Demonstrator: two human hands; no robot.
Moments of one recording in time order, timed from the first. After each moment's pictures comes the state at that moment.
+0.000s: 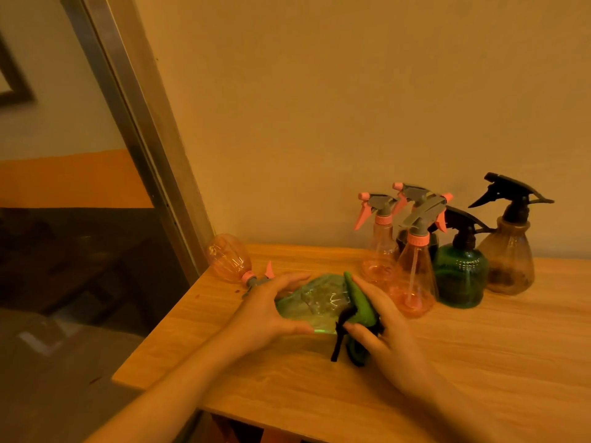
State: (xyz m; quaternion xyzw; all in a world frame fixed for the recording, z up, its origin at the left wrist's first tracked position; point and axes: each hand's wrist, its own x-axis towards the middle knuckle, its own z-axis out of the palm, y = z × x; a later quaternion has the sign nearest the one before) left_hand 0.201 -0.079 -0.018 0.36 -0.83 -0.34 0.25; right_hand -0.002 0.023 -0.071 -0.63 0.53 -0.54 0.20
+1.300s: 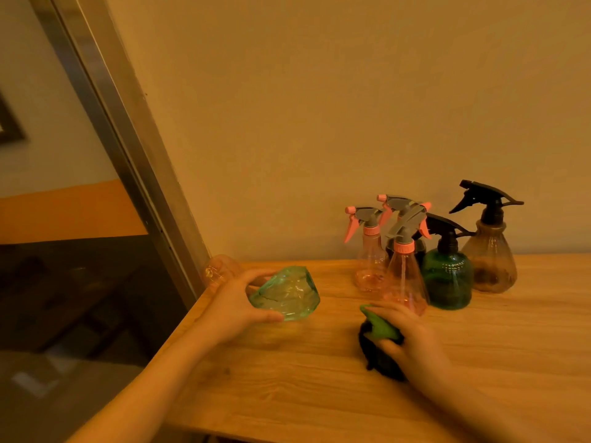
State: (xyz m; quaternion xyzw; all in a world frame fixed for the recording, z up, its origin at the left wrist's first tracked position) left_hand 0.219 -0.101 0.020 0.40 -0.84 -0.26 0.25; right_hand -0.033 0.036 -0.081 -0.62 0.61 -0.48 0.10
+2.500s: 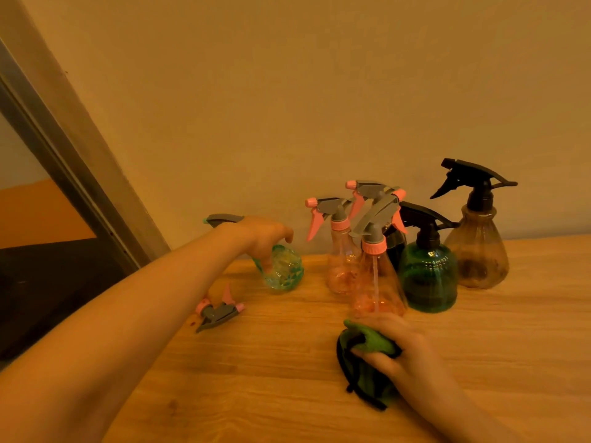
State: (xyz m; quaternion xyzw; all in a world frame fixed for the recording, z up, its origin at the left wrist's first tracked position) left_hand 0.050 -0.216 0.061 0.34 -0.90 0.13 -0.25; right_hand -0.073 0.033 -0.097 -0.59 0.58 -0.53 0.19
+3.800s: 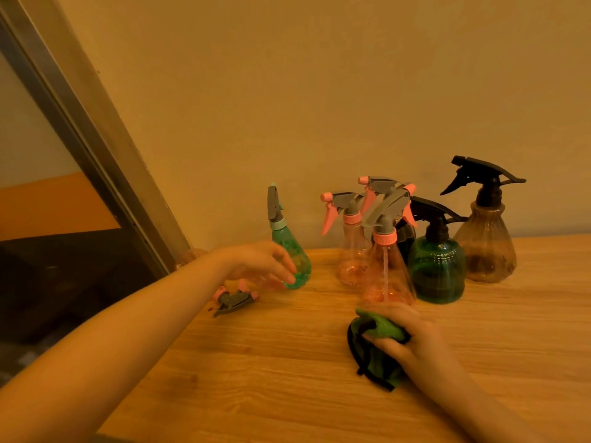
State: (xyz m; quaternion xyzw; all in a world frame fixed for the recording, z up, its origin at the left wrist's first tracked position) left_hand 0.111 -0.181 0.034 0.46 -0.77 -0.43 -0.07; right_hand -0.070 0.040 -0.093 -0.58 0.58 -0.53 0.19
